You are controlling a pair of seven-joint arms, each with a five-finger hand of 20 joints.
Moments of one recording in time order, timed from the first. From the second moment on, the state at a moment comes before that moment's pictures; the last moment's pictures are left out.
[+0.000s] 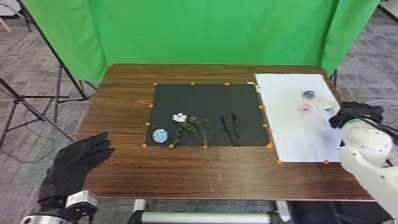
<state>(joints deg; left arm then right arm) 149.1 -49.0 -100.9 -131.0 37.8 17.4 22.3 -82.3 -36.3 66.5 -91.8 -129.1 -12.1 43.8</state>
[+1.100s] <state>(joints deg) 149.9 -49.3 -101.4 -131.1 37.7 17.4 22.4 -73.2 -32.2 52.5 -93.5 -135.4 4.7 41.3</state>
